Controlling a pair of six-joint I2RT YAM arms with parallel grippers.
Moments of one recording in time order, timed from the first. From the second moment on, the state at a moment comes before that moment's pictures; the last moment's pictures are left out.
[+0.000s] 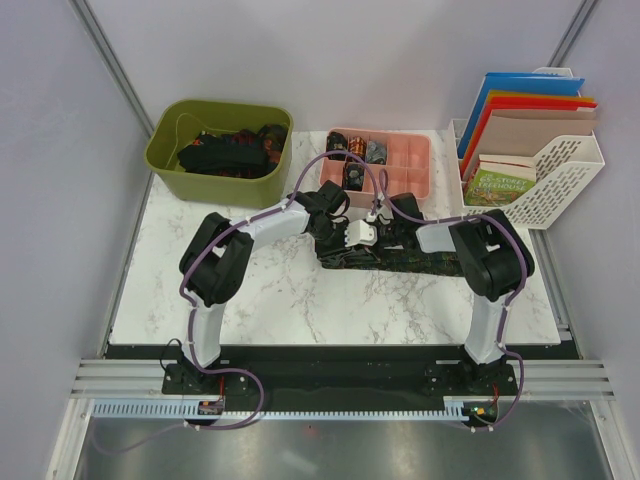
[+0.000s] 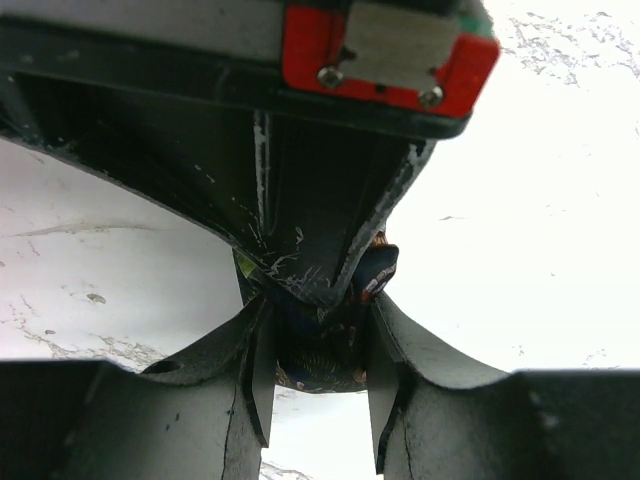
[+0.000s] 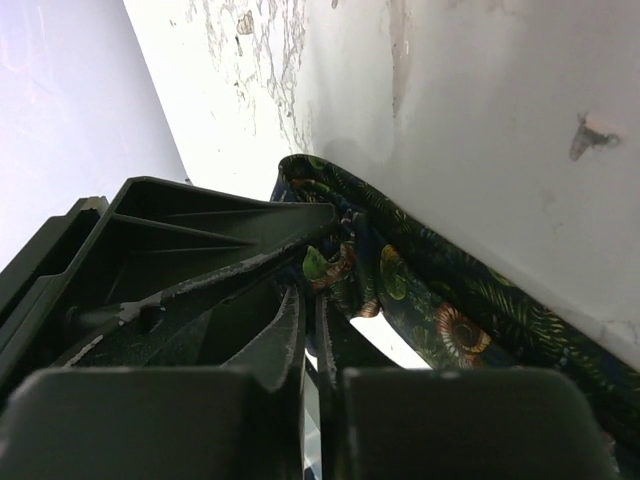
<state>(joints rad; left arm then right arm) -0.68 2.05 1.48 -0.67 0.39 0.84 0.36 1.95 0.94 0.20 -0.80 0.89</state>
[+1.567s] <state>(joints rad) -0.58 1.88 1.27 -0.64 0.54 0.83 0.37 1.98 0.95 0.07 -0.77 0.80</state>
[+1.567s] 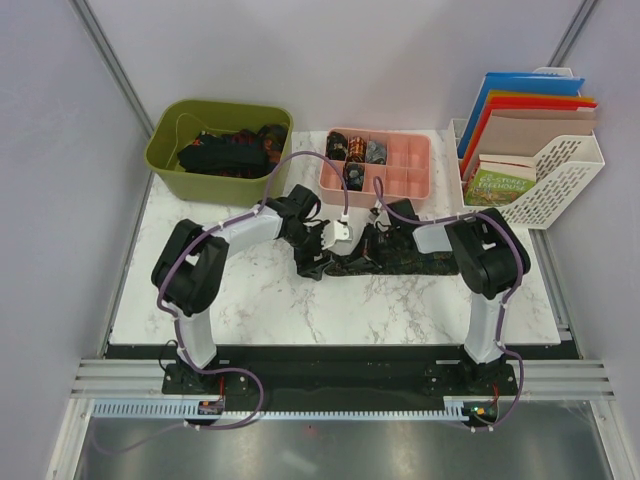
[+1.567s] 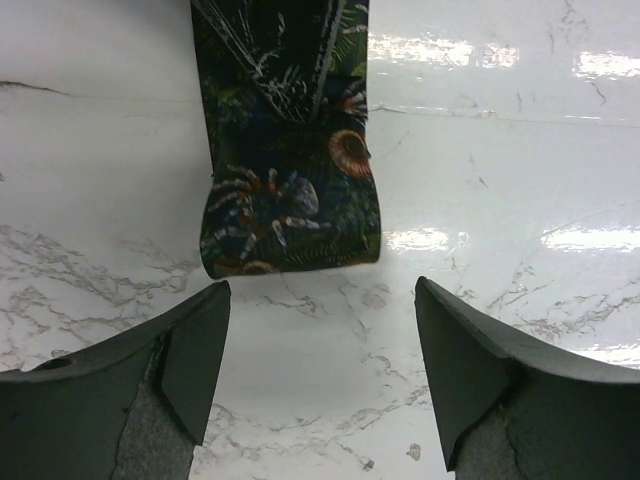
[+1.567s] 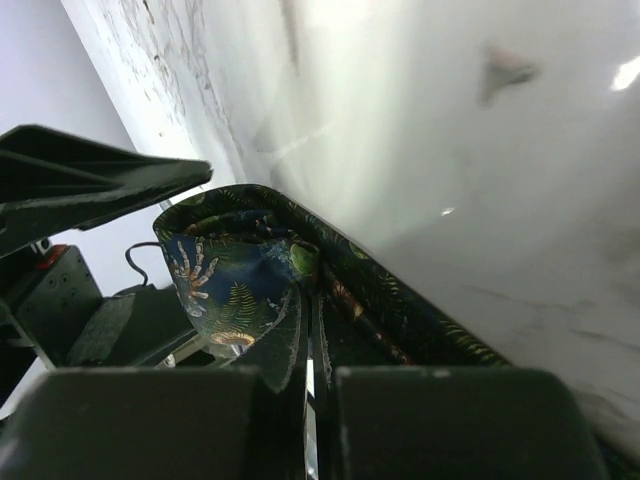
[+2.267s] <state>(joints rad) -0.57 1.86 1.22 -0.54 0.56 0.78 0.44 1.98 0.87 0.29 -0.72 1.01</state>
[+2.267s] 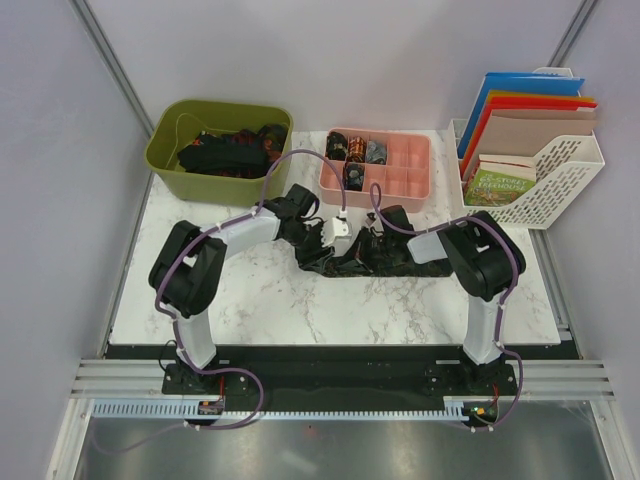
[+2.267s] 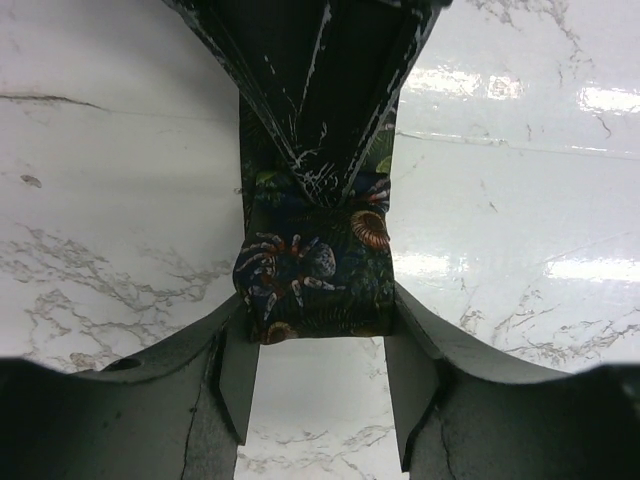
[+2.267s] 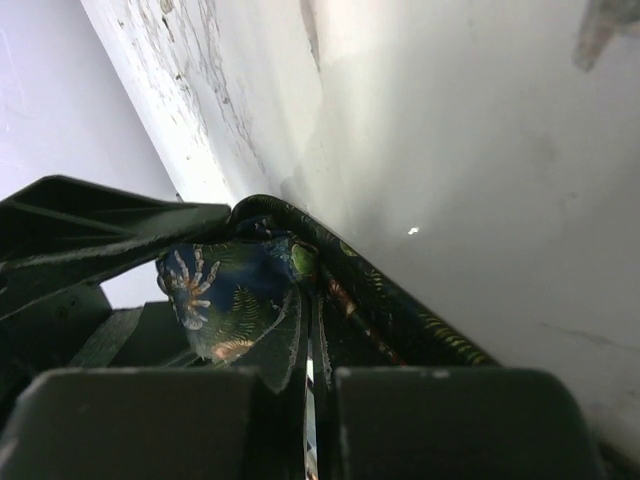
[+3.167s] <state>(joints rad) -0.69 1.96 1.39 -0.67 0.39 0.84 0.46 1.98 0.81 0.44 -0.69 1.10</state>
